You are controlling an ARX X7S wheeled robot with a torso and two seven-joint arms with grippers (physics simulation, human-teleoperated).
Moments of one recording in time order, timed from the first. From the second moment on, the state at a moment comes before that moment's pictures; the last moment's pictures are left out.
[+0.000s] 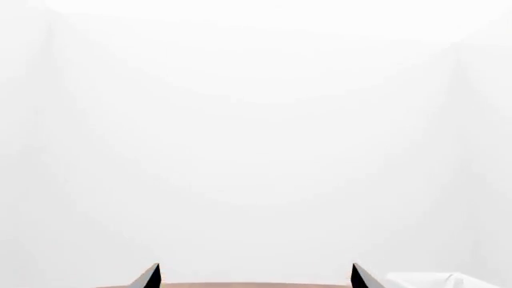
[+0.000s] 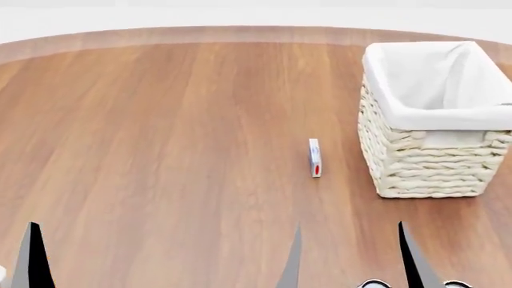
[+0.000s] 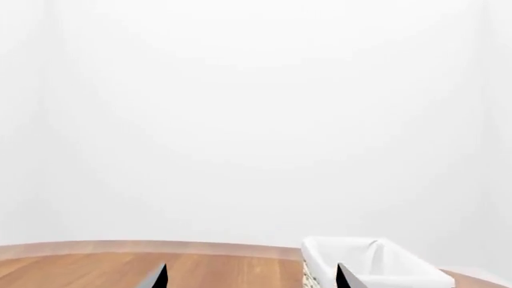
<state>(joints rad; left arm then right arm) 0.21 -0.24 0.11 0.80 -0.18 -0.04 -0.21 -0.12 0.24 -0.19 -0.81 0.08 0.27 0.27</state>
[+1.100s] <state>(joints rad) 0.20 -0.27 0.13 0.79 -0.19 -0.02 -0.24 -0.11 0.28 -0.22 -0.80 0.10 0.26 0.31</state>
